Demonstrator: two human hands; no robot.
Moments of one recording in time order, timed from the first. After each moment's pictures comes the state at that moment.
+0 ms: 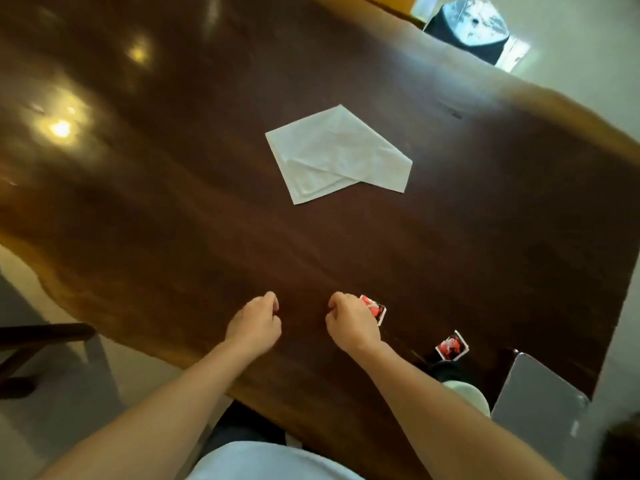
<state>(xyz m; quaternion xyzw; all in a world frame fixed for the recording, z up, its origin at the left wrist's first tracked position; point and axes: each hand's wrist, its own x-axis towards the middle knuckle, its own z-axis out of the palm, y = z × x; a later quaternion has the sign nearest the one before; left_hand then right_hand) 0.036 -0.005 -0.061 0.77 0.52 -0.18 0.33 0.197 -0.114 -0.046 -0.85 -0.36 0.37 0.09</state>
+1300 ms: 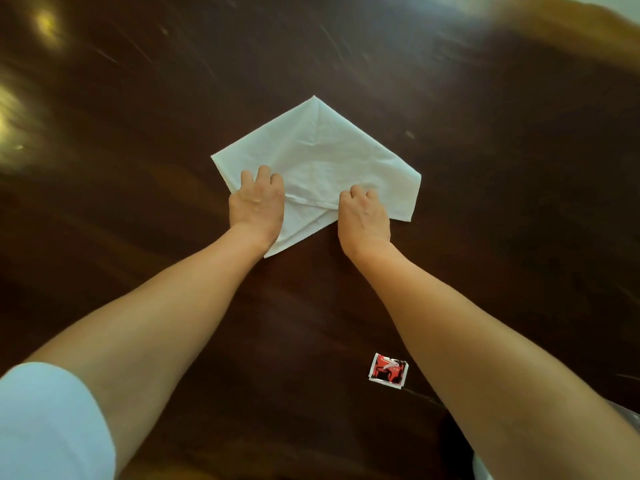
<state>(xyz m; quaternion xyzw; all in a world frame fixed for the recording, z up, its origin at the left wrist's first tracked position) 0.273 0.241 -0.114 0.92 0.36 -0.14 0.04 0.381 0.107 -0.103 -0.89 -0.42 0.17 -0.02</state>
